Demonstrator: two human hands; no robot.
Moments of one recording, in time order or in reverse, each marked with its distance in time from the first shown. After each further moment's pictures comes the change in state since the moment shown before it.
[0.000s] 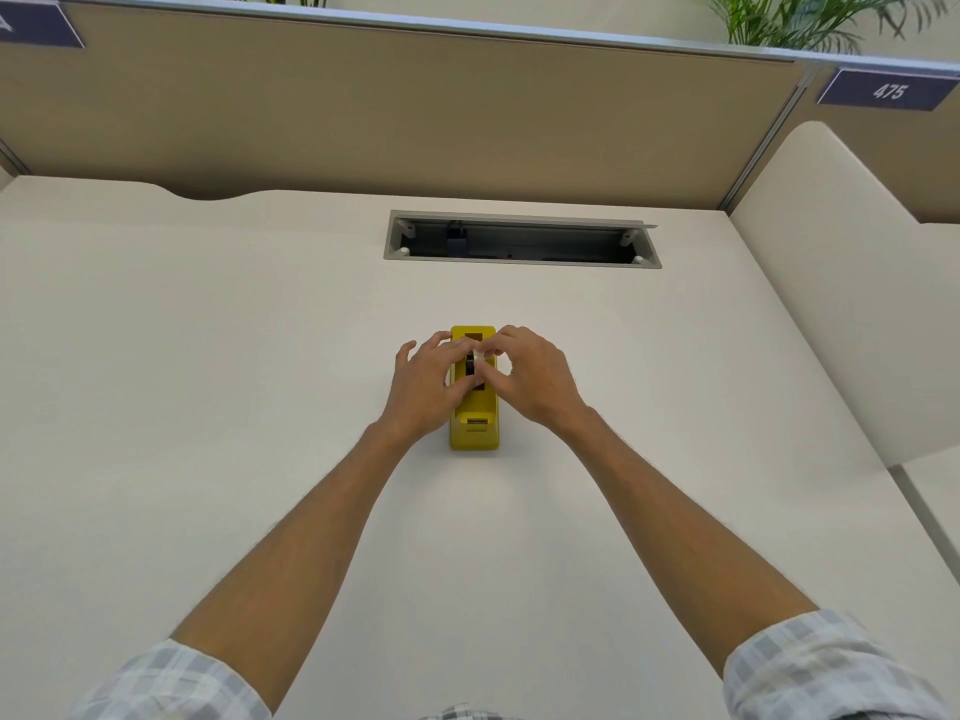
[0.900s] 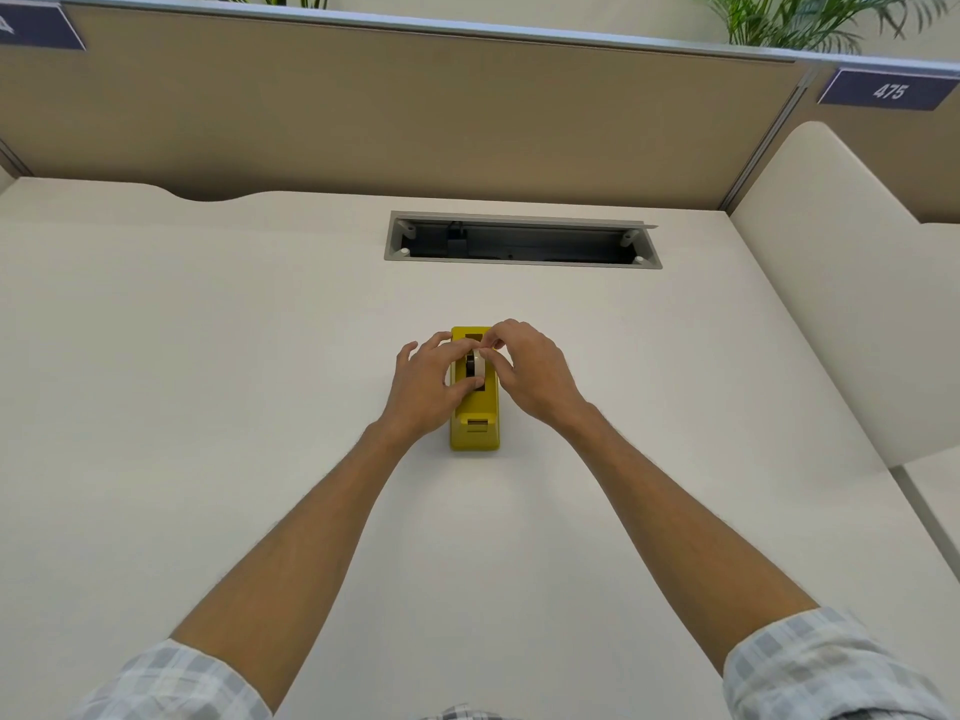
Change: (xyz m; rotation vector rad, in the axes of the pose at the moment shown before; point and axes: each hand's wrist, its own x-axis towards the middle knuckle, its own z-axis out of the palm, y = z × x) left_hand 0.001 -0.002 0.001 -0.050 0.012 -0.017; right_hand 0.006 0.001 -0.003 0.029 -0.031 0.021
